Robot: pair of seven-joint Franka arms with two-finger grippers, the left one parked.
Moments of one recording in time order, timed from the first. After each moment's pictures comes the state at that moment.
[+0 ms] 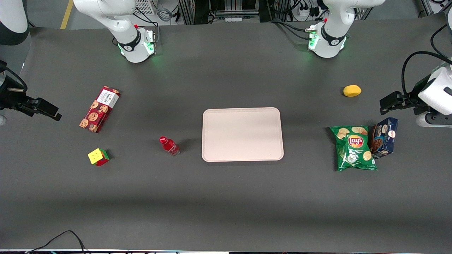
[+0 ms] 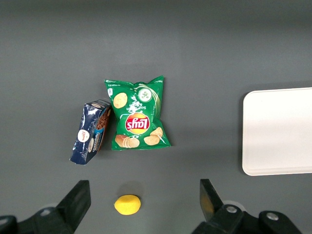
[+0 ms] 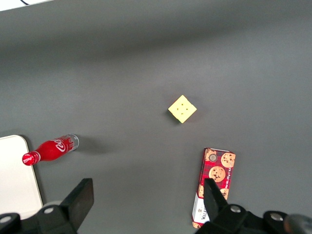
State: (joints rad) arm -0.07 -0.04 0.01 -1.73 -0.01 1.76 0.16
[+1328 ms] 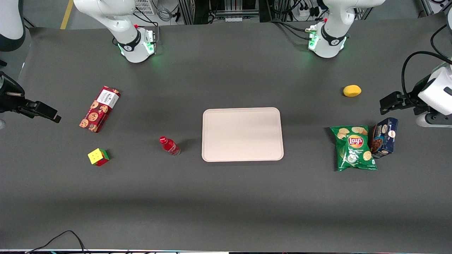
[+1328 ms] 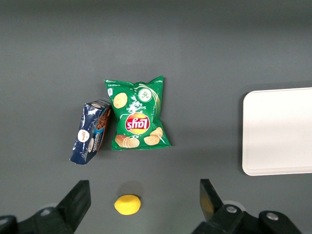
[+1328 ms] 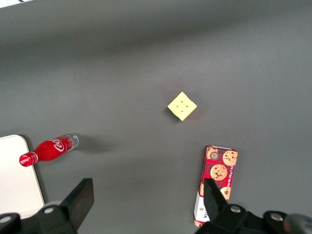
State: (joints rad) arm -0.10 -0.02 0.01 -1.73 0.02 1.76 0.14
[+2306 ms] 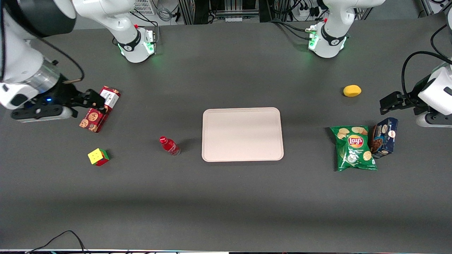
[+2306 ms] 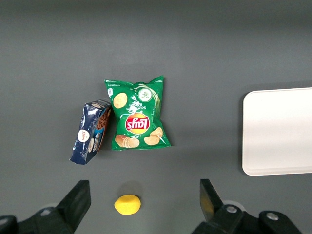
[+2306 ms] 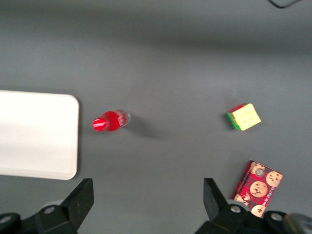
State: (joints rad) arm 0.16 -0.02 0.03 -1.70 0.03 1.76 0.13
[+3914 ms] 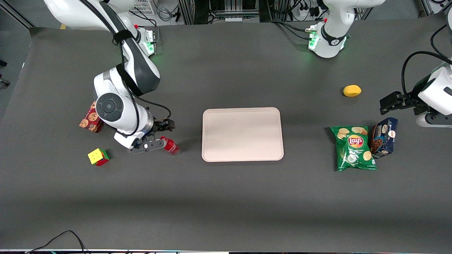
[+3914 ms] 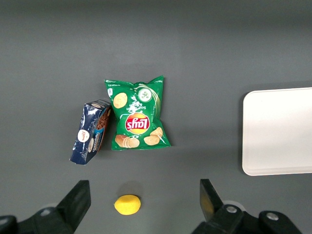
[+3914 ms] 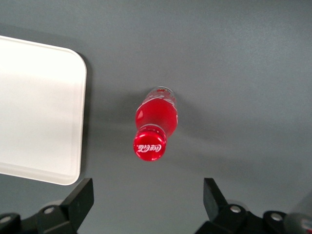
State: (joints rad) arm 0.28 0.34 0.13 -1.77 0.03 1.97 0.20
